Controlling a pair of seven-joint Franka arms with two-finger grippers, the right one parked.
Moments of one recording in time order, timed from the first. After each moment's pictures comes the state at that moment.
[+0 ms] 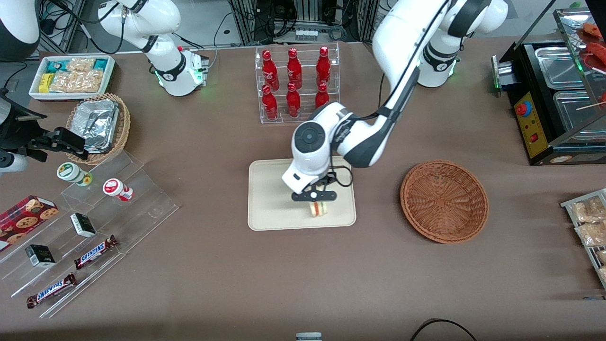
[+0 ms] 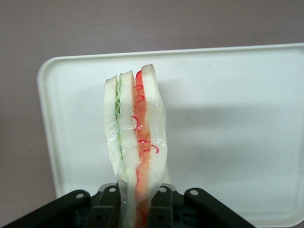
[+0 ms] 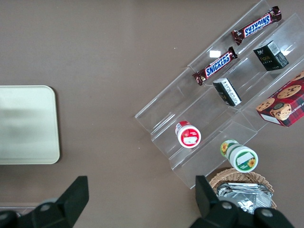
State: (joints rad) arm -0.75 0.75 -0.03 -1.35 0.02 2.06 -0.76
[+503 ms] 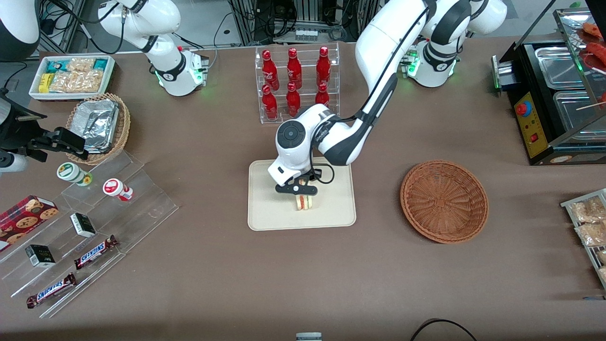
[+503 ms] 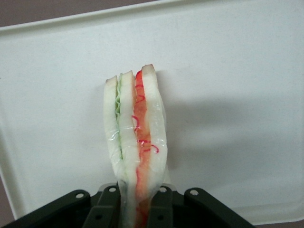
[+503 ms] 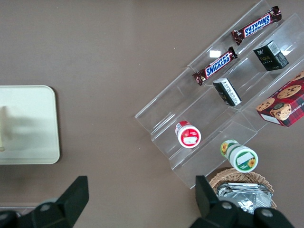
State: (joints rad) arm -0.81 0.81 -0.03 -1.34 0.02 2.11 -0.74
